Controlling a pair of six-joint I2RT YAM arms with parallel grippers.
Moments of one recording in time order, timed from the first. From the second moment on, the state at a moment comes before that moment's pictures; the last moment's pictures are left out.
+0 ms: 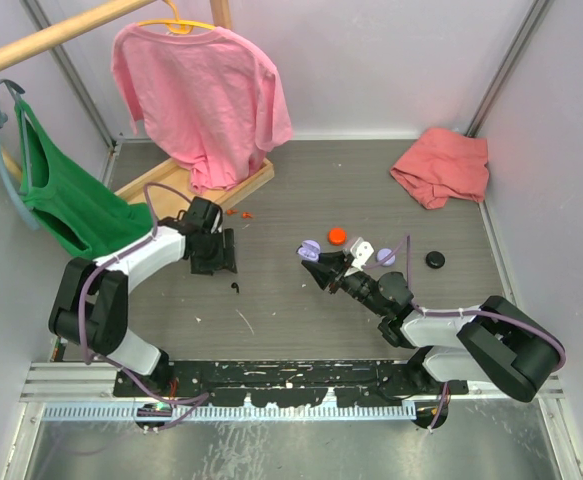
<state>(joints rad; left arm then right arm) -0.37 1.53 0.91 -0.56 0.08 -0.46 0.74 1.25 0.15 1.27 -0.16 0.08</state>
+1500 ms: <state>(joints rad) -0.37 1.85 1.21 -0.77 -0.06 -0.27 0.74 1.25 0.15 1.26 -0.16 0.08</state>
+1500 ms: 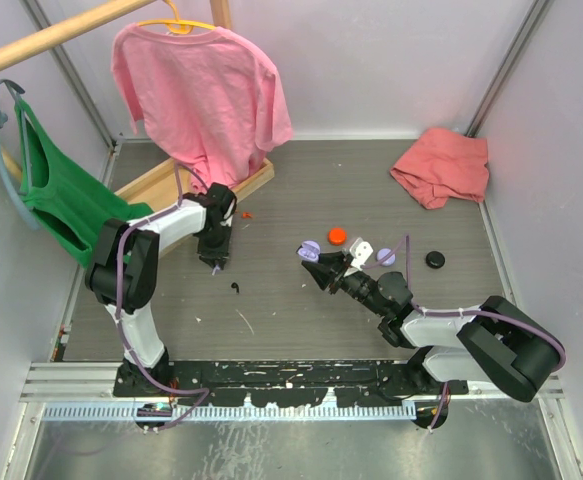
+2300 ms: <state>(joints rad) -0.41 1.54 1.01 -0.57 0.00 -0.38 0.74 1.25 0.15 1.25 -0.16 0.08</state>
